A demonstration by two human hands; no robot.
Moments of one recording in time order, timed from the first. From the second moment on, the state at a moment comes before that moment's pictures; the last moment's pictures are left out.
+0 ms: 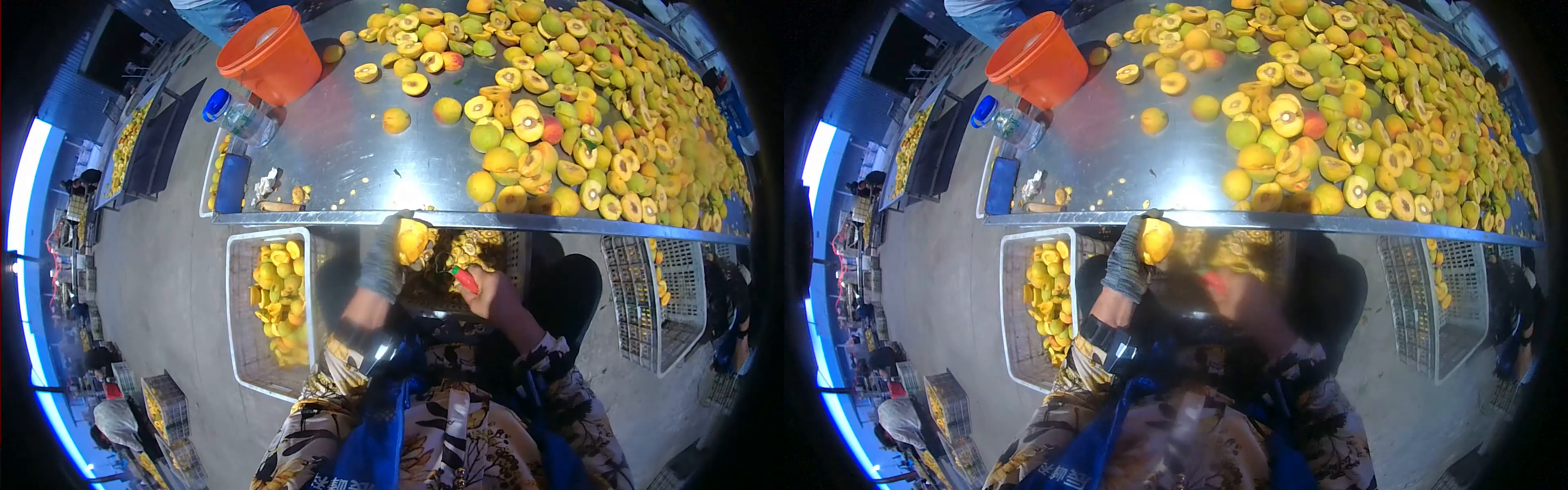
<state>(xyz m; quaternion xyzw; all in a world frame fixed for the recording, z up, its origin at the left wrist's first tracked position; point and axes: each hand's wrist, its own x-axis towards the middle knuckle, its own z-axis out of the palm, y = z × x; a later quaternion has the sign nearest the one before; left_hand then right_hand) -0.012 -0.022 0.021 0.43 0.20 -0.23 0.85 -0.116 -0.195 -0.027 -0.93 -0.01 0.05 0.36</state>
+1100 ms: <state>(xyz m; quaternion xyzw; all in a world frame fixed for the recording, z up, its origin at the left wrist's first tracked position) -0.026 0.003 -0.084 0.80 0.12 -0.21 0.55 -0.107 -0.178 0.034 -0.98 -0.20 -0.09 -0.01</state>
